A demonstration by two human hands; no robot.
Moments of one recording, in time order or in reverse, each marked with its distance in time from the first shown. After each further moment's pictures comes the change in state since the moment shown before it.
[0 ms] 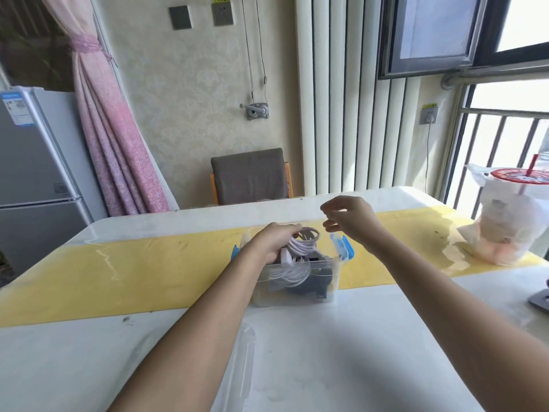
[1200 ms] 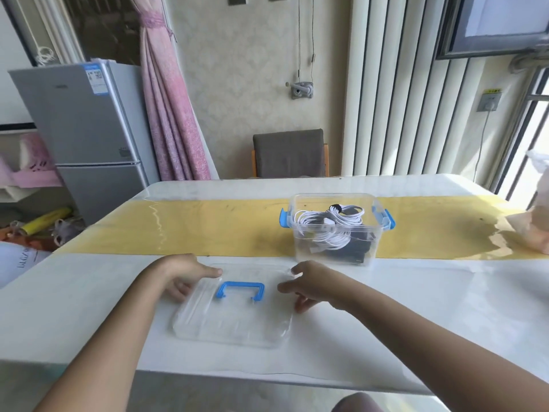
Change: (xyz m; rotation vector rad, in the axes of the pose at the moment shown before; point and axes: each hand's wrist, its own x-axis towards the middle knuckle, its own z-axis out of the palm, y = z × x) left_hand -0.166 -0.111 -0.175 0.591 0.254 -0.536; right_hand -0.147 -0.022 0.119 -0.184 -0.698 0.355
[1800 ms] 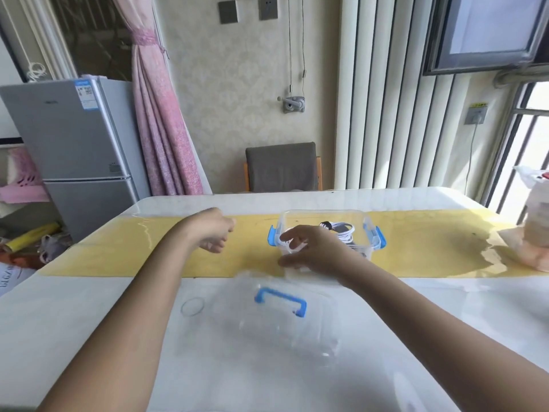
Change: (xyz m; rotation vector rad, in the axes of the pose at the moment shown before) left_hand -0.010 0.110 -0.025 -0.206 0.154 0.353; right_hand -0.012 -0.038 -0.058 -0.077 0.278 -0.399
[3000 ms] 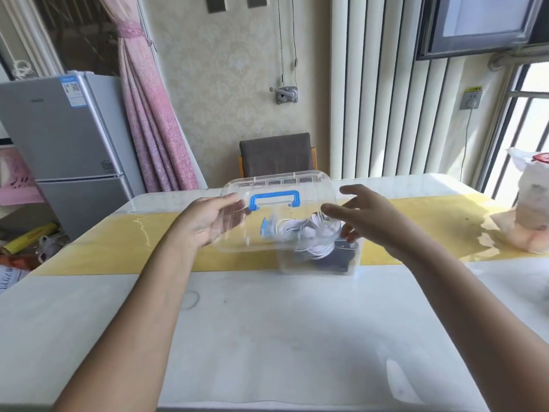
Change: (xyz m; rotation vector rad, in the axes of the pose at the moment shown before) left_hand 0.003 0.004 0.016 -1.018 -0.165 0.100; right_hand -0.020 0.021 -0.067 0.205 0.244 0.093
